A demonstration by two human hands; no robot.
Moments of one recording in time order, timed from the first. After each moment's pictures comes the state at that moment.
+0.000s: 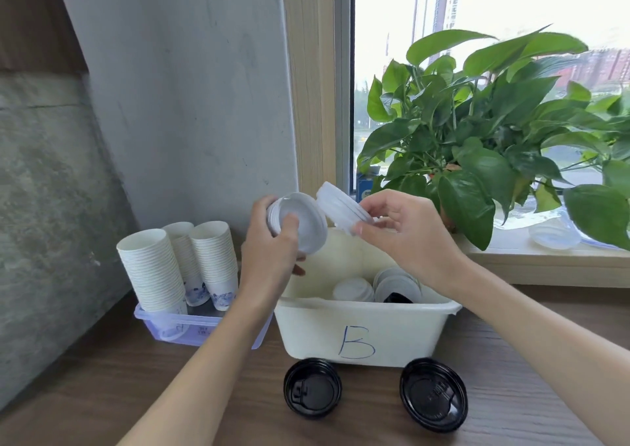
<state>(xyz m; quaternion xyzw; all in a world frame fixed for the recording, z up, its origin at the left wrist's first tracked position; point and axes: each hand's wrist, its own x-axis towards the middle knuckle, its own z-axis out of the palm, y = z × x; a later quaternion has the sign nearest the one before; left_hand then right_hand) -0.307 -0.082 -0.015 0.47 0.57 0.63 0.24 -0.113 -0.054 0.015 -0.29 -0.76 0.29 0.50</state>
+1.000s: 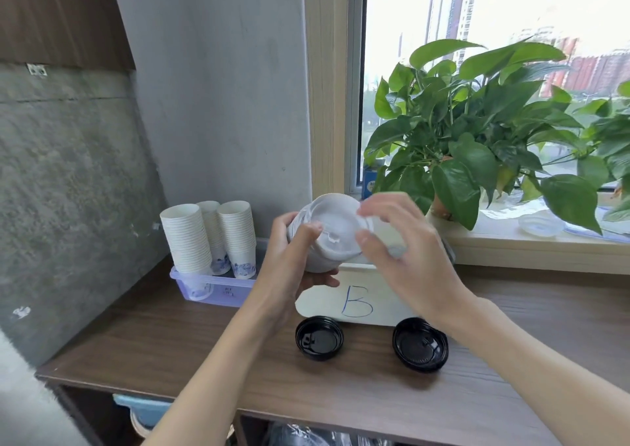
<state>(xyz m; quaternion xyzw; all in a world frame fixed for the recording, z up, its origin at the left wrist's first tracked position) -0.286 -0.174 -0.023 0.45 0.44 0.63 0.46 -0.113 -0.152 0.000 -0.26 -0.80 0.13 0.52</state>
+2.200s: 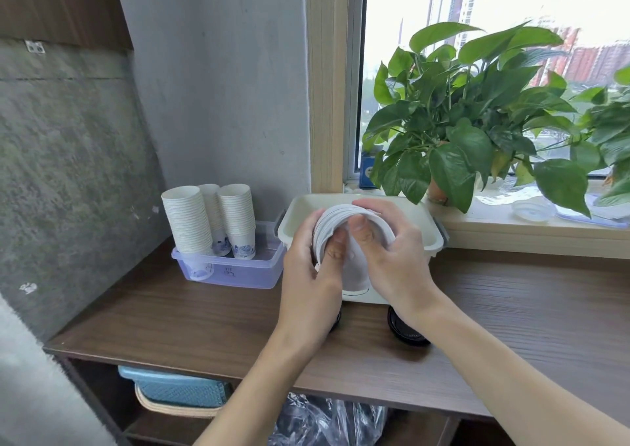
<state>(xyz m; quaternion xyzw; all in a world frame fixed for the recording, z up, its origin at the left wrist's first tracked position) -0.243 -0.221 -0.042 0.57 0.43 0.67 0.22 -0.135 -0.174 -0.023 -0.28 -0.66 0.36 0.59</state>
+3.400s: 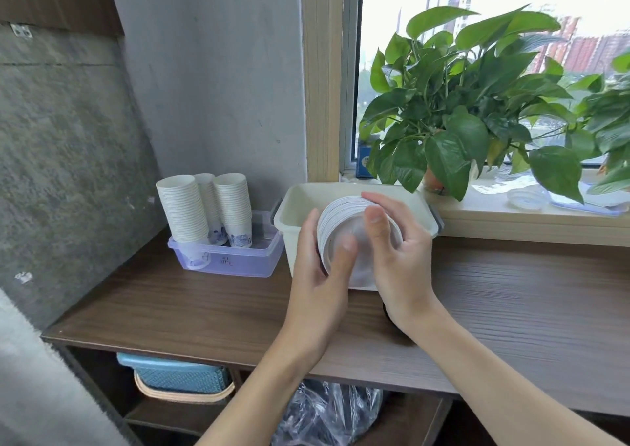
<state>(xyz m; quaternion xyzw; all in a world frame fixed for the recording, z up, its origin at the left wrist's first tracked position) -0.229 -0.230 -0.061 0.55 0.40 0.67 0.29 -0.133 -0.191 -0.036 -0.26 -0.60 0.38 0.66</state>
